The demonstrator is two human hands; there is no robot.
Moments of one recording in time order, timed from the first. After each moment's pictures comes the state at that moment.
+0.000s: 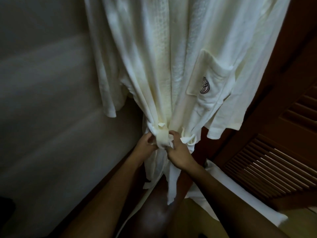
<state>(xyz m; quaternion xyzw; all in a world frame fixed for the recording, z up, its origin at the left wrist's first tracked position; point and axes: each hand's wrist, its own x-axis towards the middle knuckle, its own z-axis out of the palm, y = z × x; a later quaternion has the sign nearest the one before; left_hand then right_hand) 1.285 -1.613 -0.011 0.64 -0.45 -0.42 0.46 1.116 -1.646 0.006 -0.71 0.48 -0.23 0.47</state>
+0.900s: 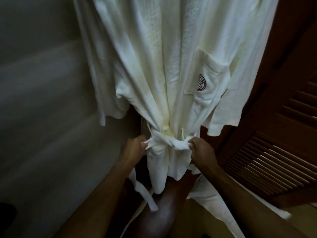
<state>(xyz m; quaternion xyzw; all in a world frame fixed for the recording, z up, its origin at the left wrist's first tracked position) 1.312 -1.592 0.000 0.80 -0.54 -0.17 0.20 1.040 -1.673 -0.022 -0.80 0.51 -0.26 0.18</state>
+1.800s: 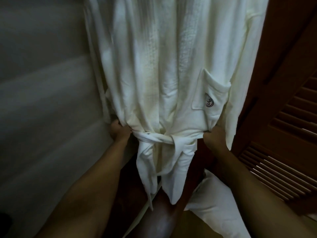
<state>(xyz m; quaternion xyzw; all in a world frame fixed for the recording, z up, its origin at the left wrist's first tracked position) 1.356 -1.662 0.052 0.80 -0.21 -0.20 0.52 1.016 -1.754 0.040 -0.64 0.60 -0.37 0.31</state>
